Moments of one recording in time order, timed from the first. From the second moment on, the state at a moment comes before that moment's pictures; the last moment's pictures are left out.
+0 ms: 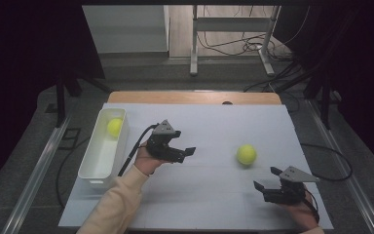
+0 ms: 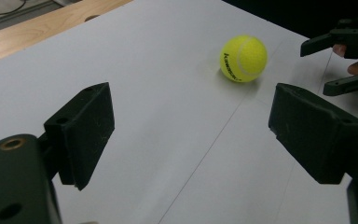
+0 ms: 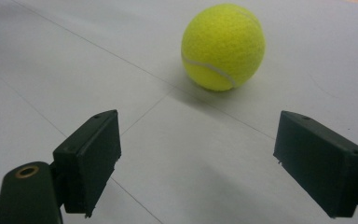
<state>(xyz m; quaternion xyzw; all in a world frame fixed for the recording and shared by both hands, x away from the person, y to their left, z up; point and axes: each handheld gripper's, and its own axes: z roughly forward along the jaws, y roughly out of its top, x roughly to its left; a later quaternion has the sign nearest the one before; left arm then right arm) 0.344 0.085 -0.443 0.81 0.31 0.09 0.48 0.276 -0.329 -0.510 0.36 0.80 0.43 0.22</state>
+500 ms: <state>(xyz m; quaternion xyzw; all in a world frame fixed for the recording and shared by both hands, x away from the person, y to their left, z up) 0.343 0.082 -0.445 0.82 0.31 0.09 0.48 0.276 -0.329 -0.510 0.36 0.80 0.43 0.22</state>
